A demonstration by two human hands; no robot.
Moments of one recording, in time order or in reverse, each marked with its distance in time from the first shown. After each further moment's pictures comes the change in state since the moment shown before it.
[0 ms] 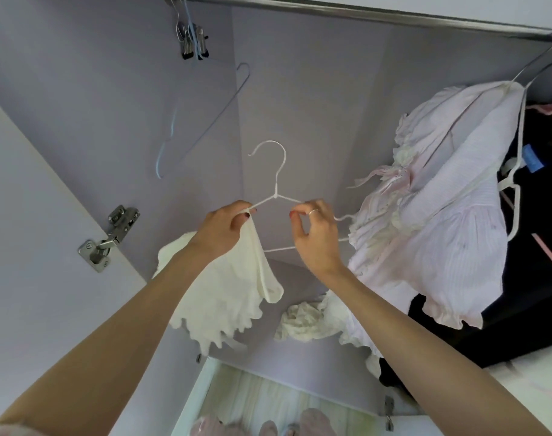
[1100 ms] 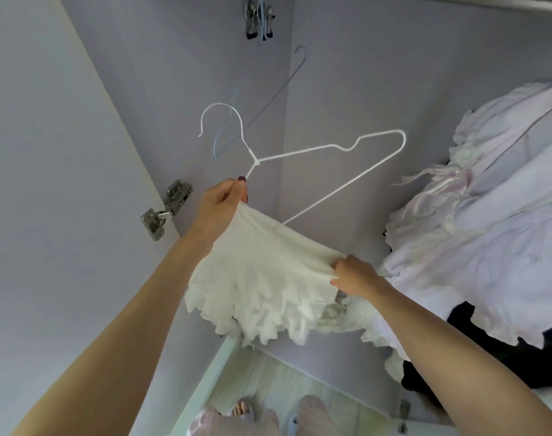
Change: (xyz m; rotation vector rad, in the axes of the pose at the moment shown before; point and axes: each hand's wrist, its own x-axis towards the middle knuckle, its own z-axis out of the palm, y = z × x) left_hand -0.033 -0.027 -0.045 -0.582 0.297 -0.255; right_hand -0.036 0.053 0.015 -0.776 -1.146 0.162
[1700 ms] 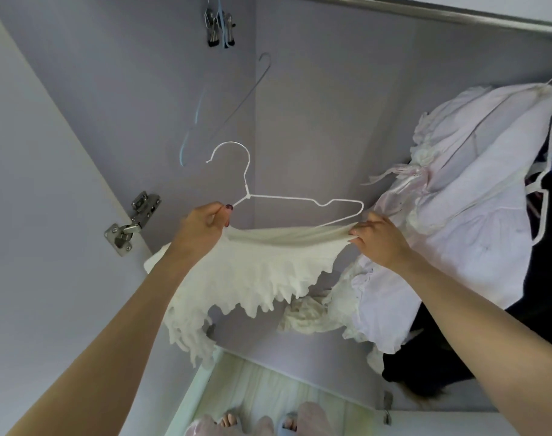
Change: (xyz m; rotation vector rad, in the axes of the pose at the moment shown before) left_hand 0.001 -0.018 0.012 0.371 -0.092 0.108; right_hand -0.021 0.087 -0.046 -0.134 0.599 -0.208
